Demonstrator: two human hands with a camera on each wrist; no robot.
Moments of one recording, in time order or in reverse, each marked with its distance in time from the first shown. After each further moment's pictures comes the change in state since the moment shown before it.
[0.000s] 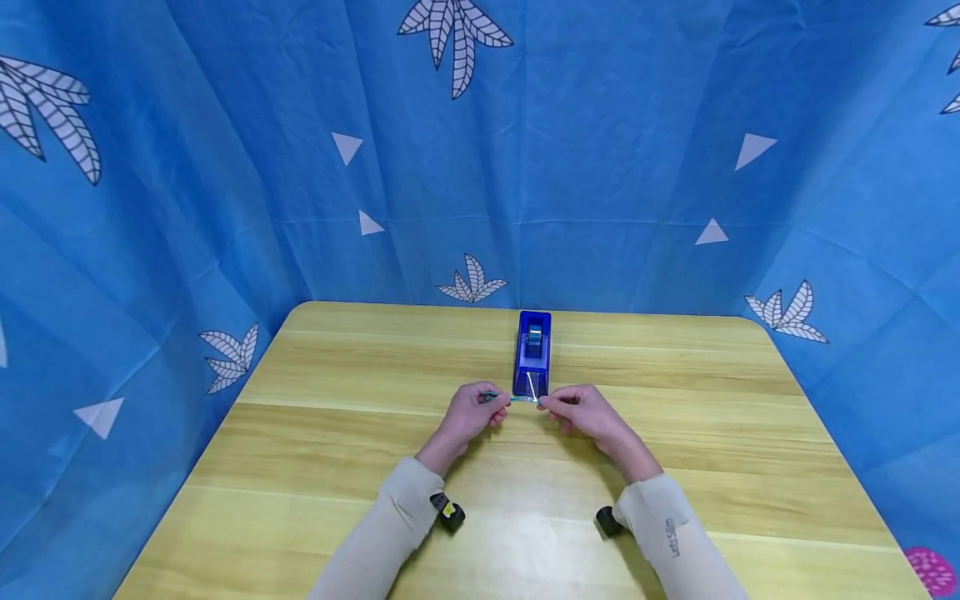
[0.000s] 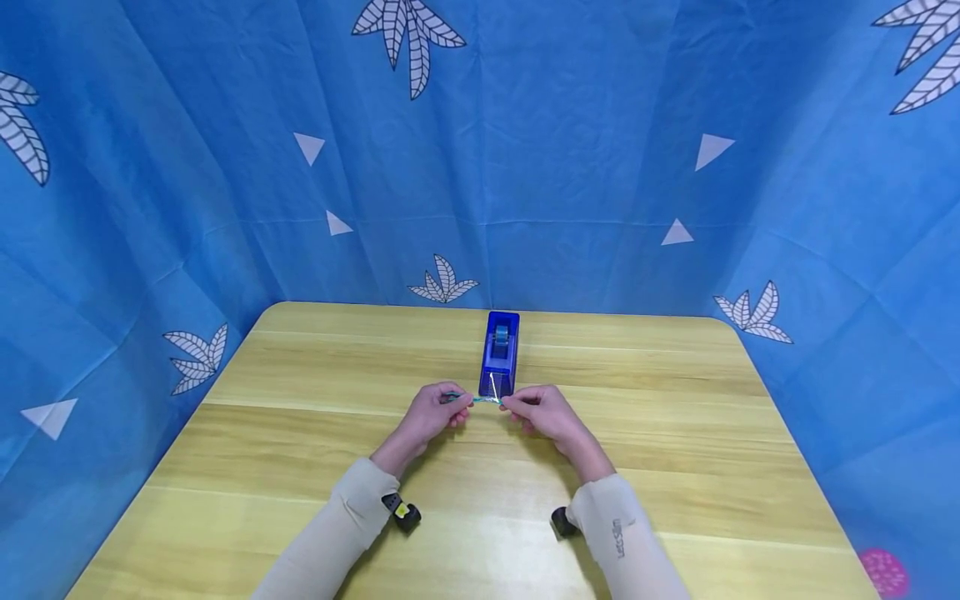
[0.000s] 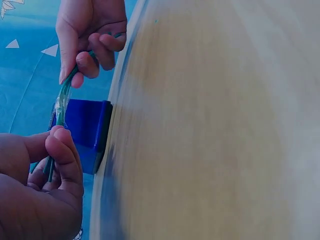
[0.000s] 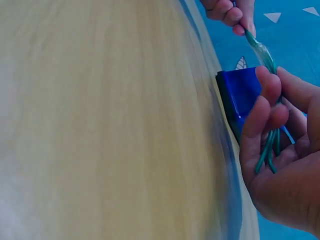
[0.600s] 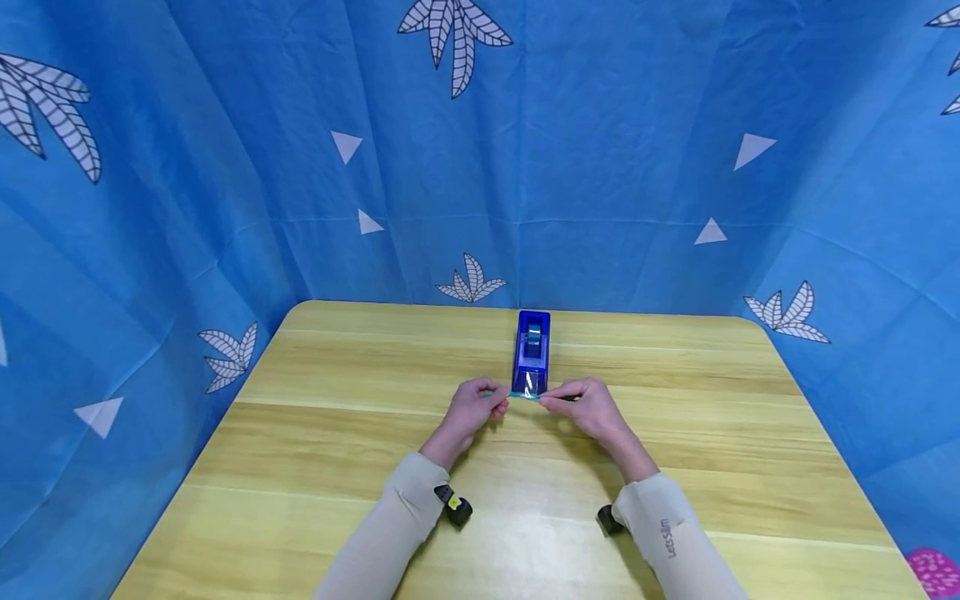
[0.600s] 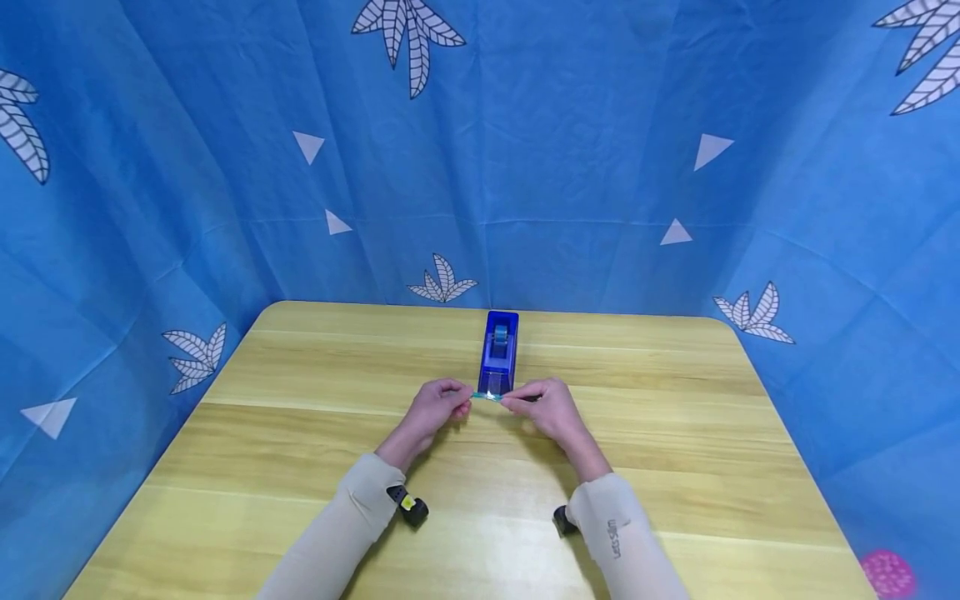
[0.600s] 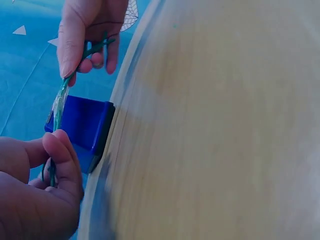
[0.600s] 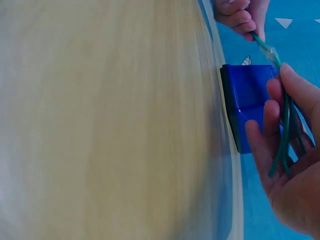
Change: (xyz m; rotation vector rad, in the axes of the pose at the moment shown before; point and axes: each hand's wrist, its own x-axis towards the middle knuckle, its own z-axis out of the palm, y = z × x) left_hand 0.012 -0.002 0.003 -0.042 0.047 -0.025; right_hand -0.001 -0.004 -0.003 -0.206 0.146 -0.130
